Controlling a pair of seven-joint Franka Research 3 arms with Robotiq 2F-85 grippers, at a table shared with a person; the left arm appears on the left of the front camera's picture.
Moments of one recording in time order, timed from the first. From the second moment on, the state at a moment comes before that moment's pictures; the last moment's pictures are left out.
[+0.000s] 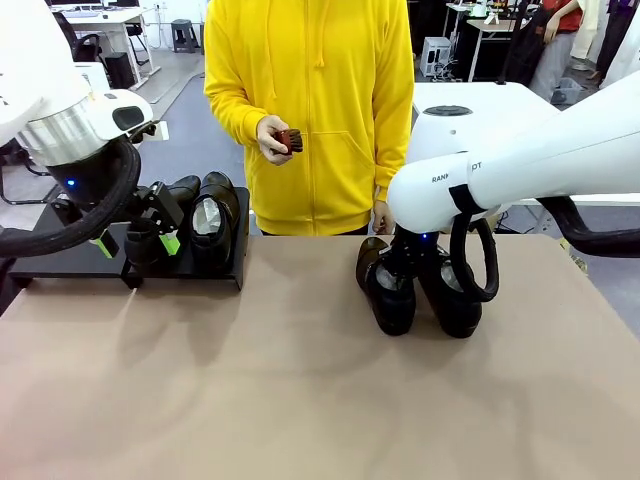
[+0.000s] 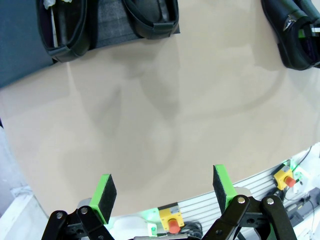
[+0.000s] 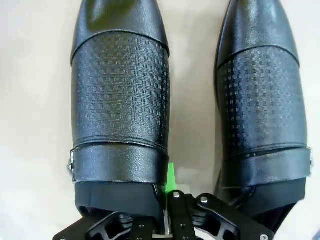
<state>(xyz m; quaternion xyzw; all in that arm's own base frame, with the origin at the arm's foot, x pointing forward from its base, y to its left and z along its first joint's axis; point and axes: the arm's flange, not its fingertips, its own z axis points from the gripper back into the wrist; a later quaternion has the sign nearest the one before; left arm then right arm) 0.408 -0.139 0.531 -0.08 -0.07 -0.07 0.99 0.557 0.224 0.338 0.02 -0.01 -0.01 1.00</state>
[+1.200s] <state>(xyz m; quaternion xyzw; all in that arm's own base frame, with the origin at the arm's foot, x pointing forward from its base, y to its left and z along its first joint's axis) 0.408 -0.139 0.531 -0.08 -0.07 -0.07 0.99 0.440 0.256 0.411 0.09 0.00 -0.03 1.00</state>
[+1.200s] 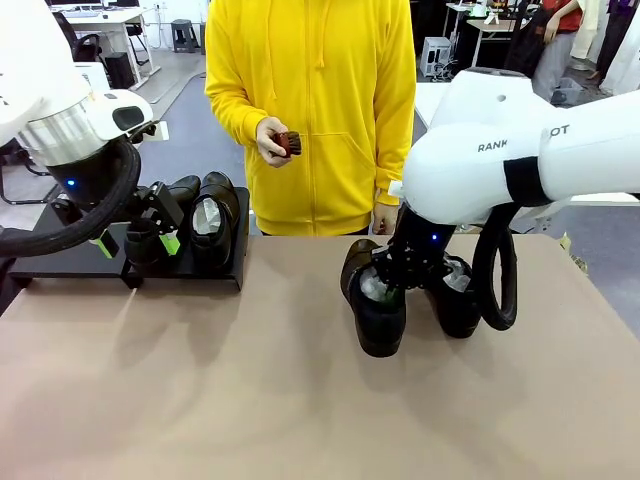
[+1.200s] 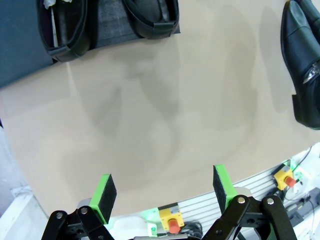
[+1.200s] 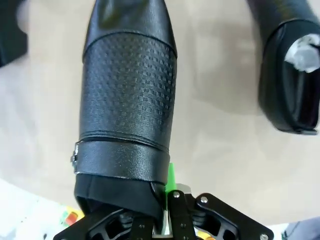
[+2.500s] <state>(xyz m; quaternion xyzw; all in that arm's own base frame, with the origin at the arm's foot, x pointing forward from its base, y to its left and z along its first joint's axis) 0.408 -0.139 0.531 -0.08 -0.07 -0.07 0.99 0.372 0.352 0.344 0.11 0.00 -0.03 0.99</state>
